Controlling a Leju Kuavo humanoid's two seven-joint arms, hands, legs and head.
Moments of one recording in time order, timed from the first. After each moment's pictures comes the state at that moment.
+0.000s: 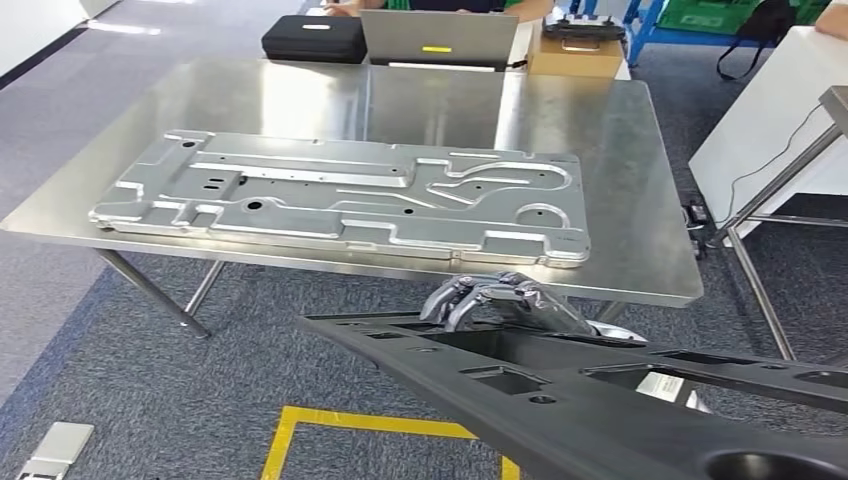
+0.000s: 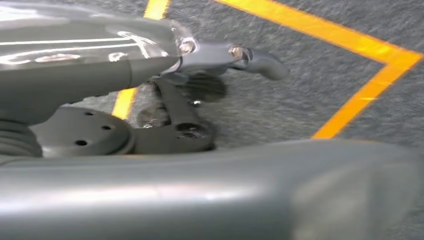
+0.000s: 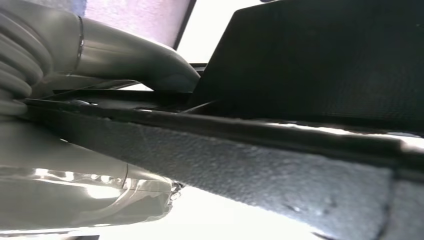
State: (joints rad) left arm -0.10 -0.13 1.39 -0.23 -0.93 -0.28 -0.39; right arm -0.26 -0.21 0.43 -1.84 -0.06 0.44 -0.52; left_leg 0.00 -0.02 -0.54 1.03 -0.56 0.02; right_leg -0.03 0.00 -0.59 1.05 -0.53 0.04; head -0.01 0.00
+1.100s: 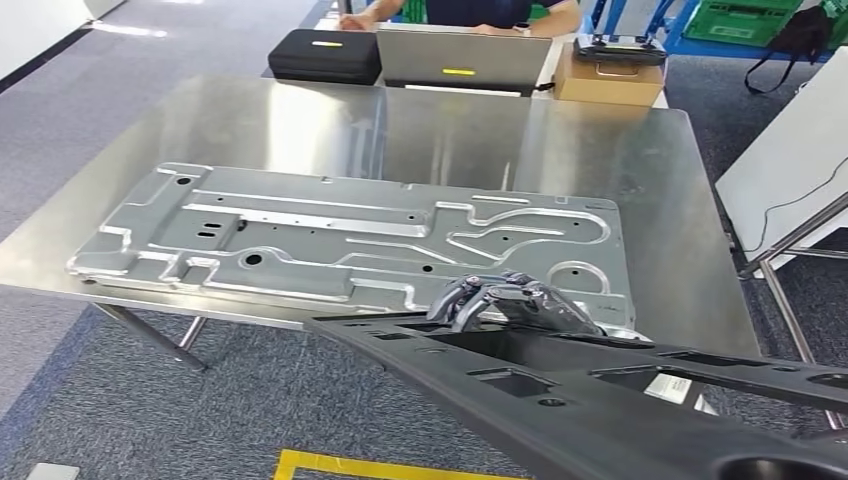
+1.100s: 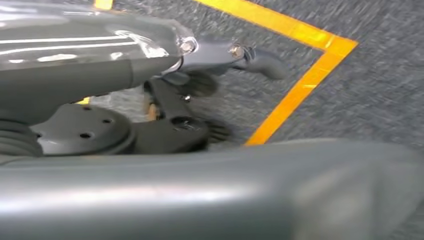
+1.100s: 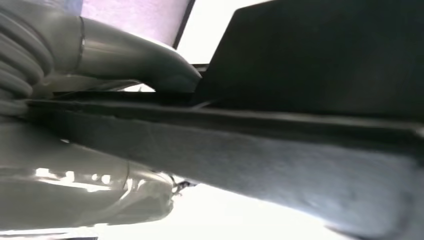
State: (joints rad) left arm -0.10 -0.13 1.39 -0.23 -0.93 -0.27 -0.39; right arm -0.25 -0.21 0.42 -1.85 -0.07 0.45 -0.53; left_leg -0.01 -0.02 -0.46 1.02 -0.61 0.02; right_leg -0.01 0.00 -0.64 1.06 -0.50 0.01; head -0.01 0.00
